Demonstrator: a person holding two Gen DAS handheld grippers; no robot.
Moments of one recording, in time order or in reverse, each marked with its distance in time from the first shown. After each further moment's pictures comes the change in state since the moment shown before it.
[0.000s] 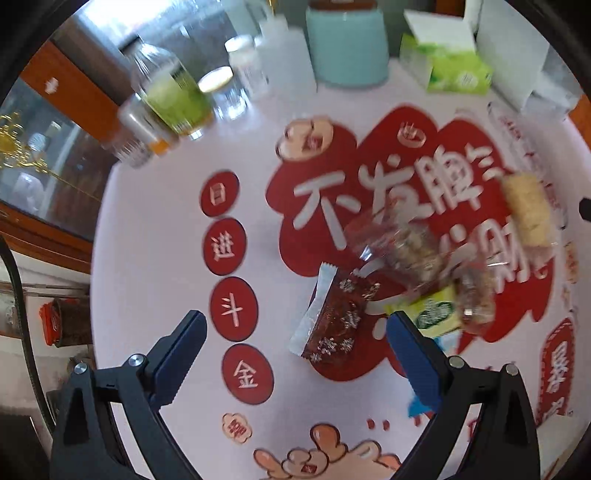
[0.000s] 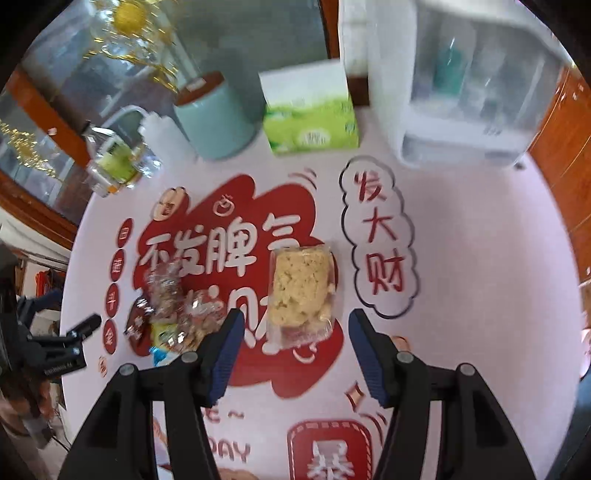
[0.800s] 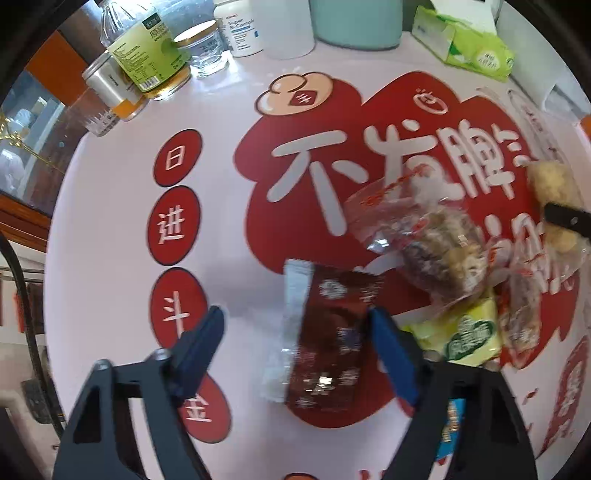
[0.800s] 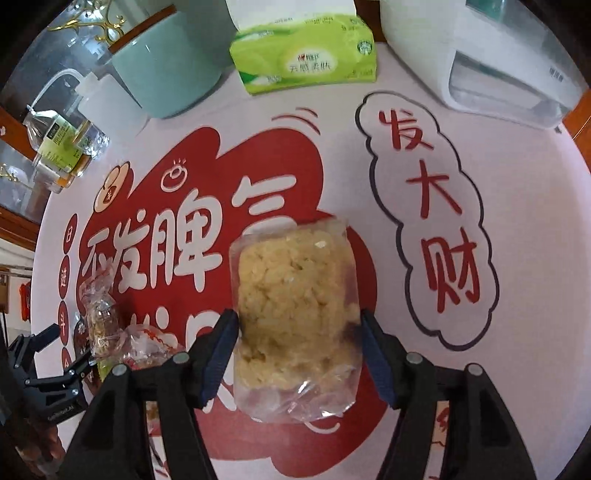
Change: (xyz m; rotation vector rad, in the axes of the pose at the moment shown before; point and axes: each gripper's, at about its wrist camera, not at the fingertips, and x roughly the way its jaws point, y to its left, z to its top) left arm 0.061 -0.005 -0.002 -0.055 0.016 -0.095; right arm 0.099 0.015 0.006 0.017 0.059 -0.069
